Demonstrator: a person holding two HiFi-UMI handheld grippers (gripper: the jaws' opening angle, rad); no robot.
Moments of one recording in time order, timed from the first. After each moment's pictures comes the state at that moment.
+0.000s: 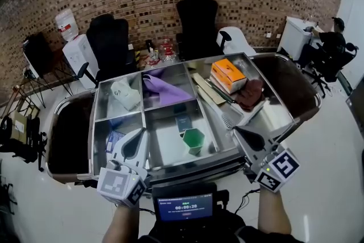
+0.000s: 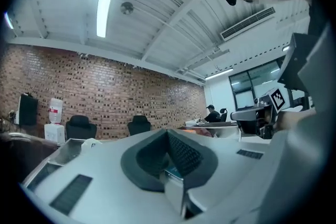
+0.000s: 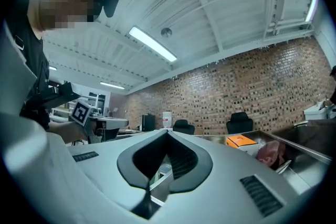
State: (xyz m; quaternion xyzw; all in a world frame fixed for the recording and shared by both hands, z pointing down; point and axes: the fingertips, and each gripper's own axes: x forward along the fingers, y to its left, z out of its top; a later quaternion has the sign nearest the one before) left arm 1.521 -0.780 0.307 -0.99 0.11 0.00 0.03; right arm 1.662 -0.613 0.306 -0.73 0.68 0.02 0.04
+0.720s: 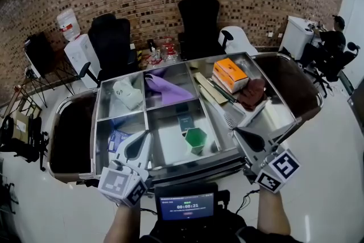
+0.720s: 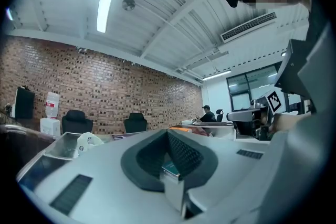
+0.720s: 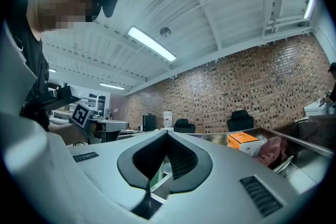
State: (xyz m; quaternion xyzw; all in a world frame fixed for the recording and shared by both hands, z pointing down) left arm 1.515 -0.775 0.315 -1.00 0.09 0.00 0.01; right arm 1.654 -0.614 0.309 -0.73 0.69 0.01 0.04
